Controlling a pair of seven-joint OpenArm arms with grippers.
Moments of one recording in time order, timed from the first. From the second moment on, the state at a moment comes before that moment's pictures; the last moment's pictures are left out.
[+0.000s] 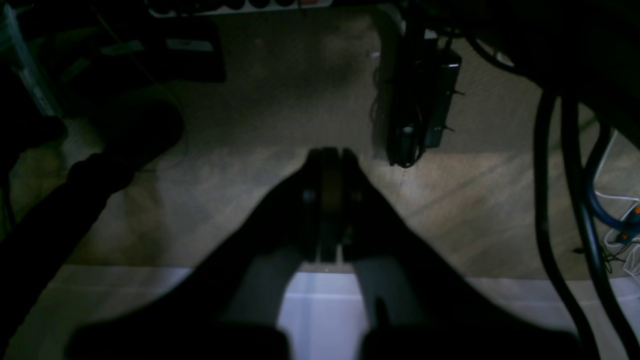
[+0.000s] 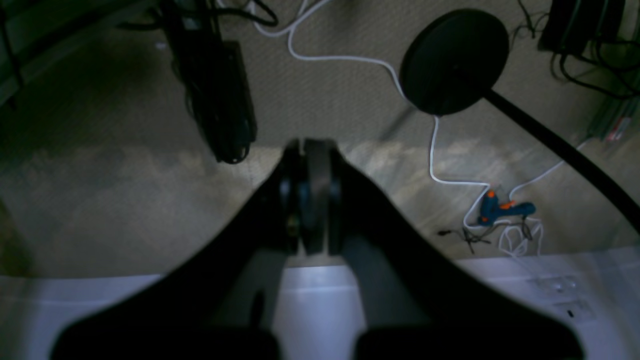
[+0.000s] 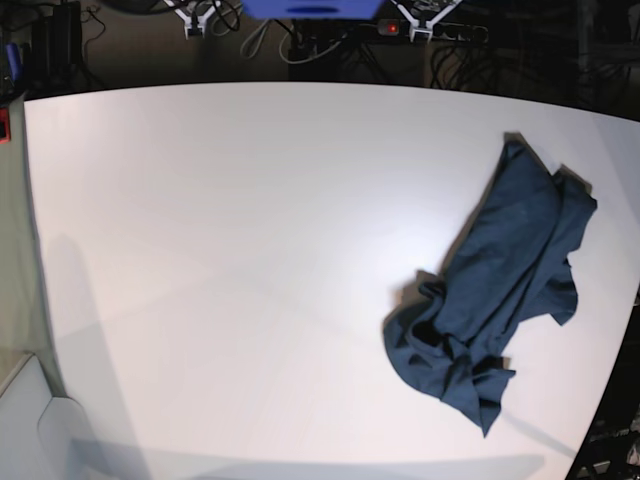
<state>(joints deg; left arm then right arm) 10.1 -2.5 4.3 15.9 -2.2 -0.1 4.4 -10.3 3.4 1.6 13.7 -0.4 -0.8 -2.9</state>
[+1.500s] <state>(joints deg) 10.4 -1.9 4.3 16.0 -2.1 0.1 4.2 -17.3 4.6 1.6 27.4 -0.4 -0.4 -2.8</state>
